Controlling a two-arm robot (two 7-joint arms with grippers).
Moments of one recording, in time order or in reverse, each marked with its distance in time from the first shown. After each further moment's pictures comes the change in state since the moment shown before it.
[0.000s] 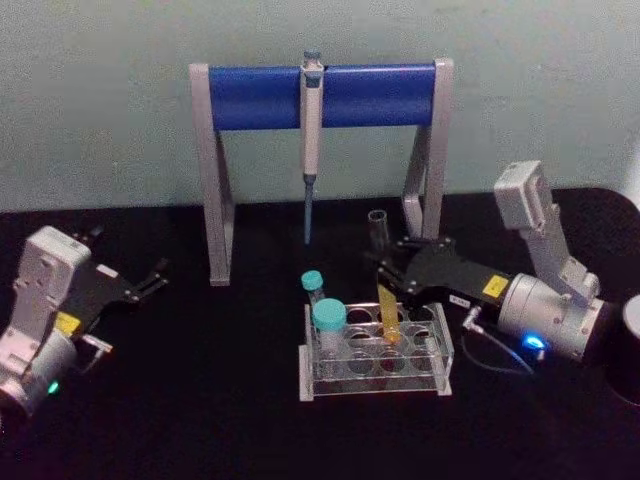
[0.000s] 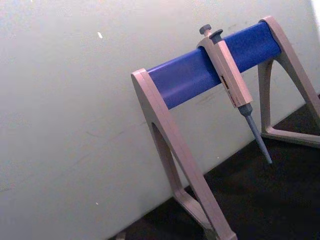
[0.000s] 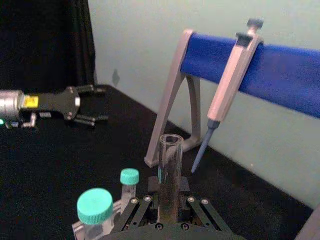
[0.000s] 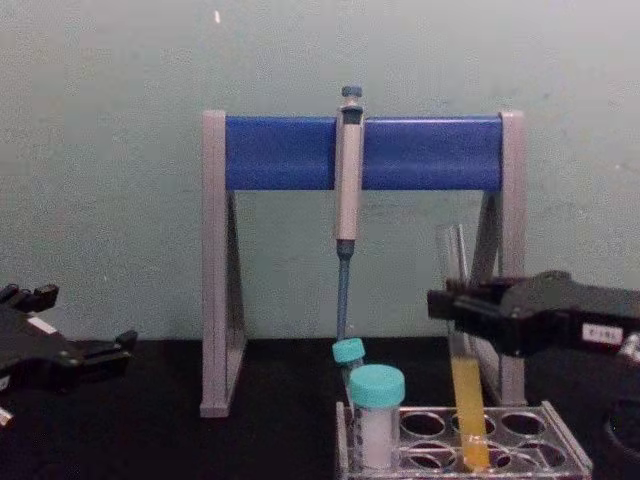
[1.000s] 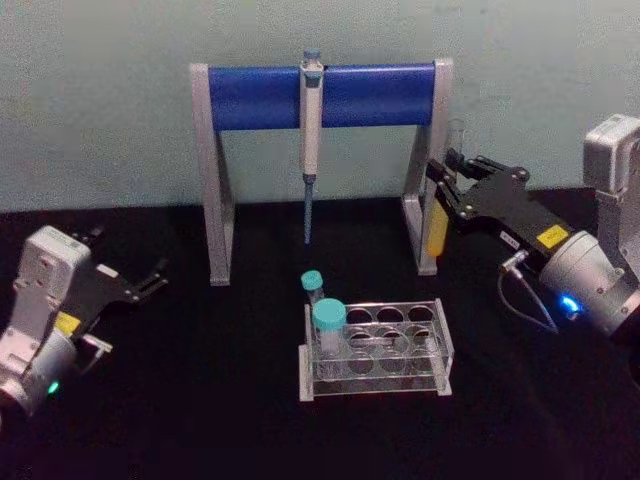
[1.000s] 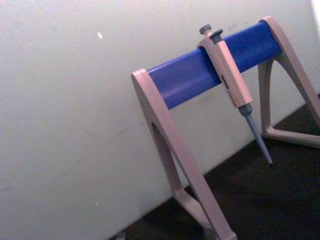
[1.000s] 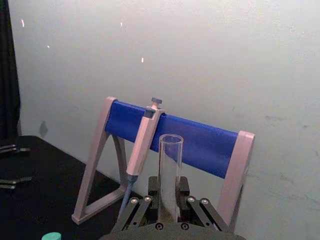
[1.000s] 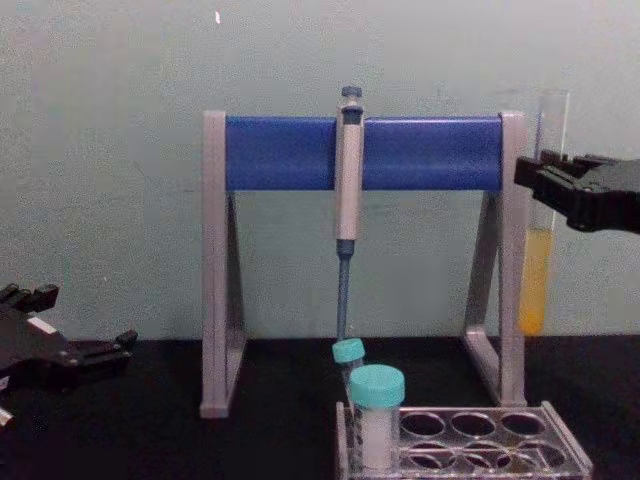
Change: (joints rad) left arm 0.000 0.000 0.000 0.000 0.000 0.000 0.000; right arm -0.099 -0.040 0.162 -0.126 -0.052 -0.122 -0.231
